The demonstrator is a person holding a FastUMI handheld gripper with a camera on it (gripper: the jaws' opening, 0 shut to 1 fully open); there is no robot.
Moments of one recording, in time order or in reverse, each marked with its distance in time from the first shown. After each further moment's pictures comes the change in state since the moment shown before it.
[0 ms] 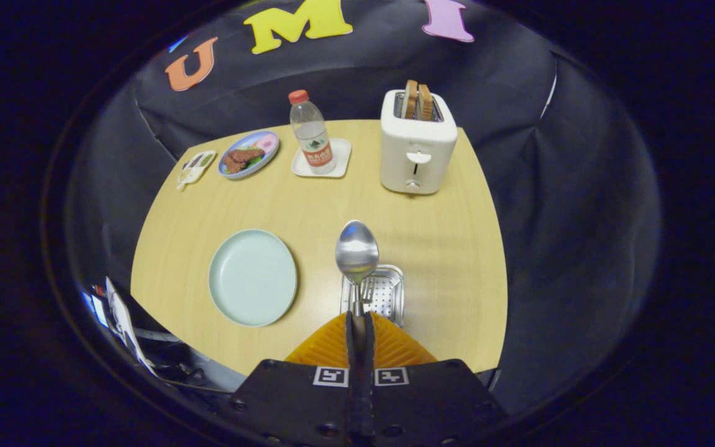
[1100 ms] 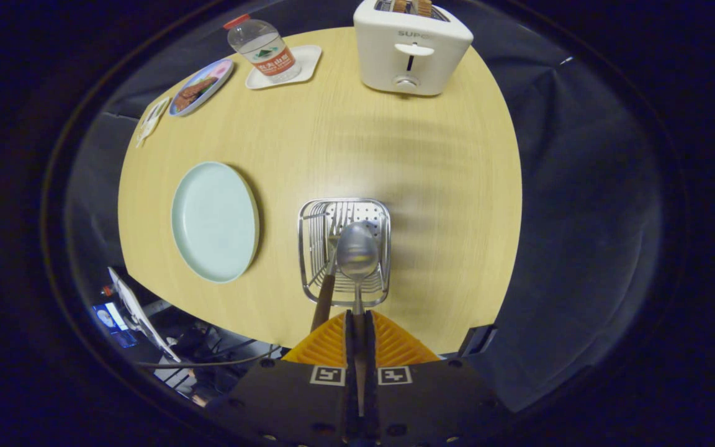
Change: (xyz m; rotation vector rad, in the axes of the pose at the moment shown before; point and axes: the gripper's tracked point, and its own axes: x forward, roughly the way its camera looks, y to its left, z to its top) arm 0.030 -0.019 -0.030 0.041 0.484 -0.060
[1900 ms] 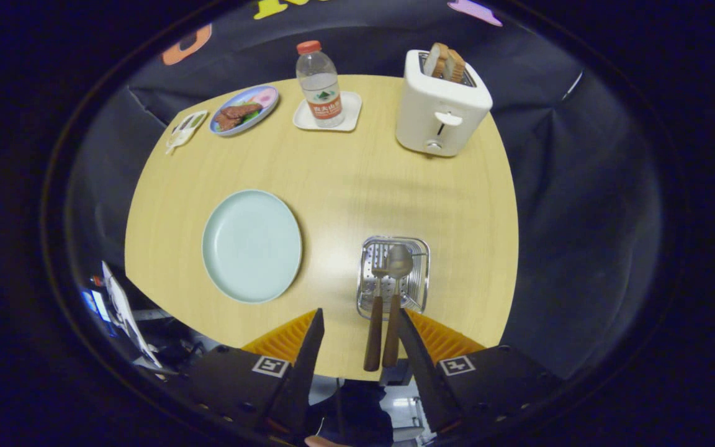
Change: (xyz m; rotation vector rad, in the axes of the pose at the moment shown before) arm -0.031 0.050 0.005 -0.087 -0.307 -0.030
